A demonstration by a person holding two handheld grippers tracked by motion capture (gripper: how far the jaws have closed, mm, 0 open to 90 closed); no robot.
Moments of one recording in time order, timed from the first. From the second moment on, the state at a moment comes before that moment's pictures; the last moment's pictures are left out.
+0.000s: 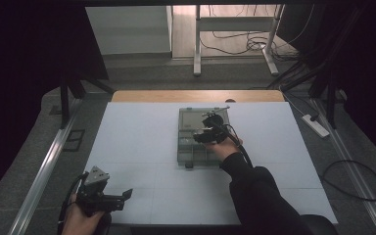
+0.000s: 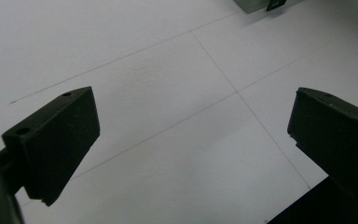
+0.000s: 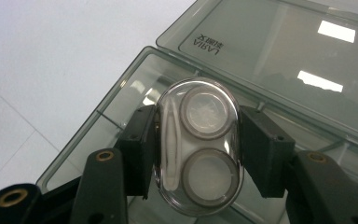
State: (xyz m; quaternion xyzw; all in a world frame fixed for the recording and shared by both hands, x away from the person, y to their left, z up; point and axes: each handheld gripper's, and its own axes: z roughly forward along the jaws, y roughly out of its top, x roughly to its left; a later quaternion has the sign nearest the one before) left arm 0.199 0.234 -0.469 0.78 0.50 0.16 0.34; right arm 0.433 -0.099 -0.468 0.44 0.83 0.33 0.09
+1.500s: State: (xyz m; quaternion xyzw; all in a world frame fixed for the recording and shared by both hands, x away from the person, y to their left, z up) left arm 0.199 0.235 -0.469 0.78 0.50 0.15 0.34; right arm 0.443 -0.077 -0.482 0.44 0.84 0.30 0.12
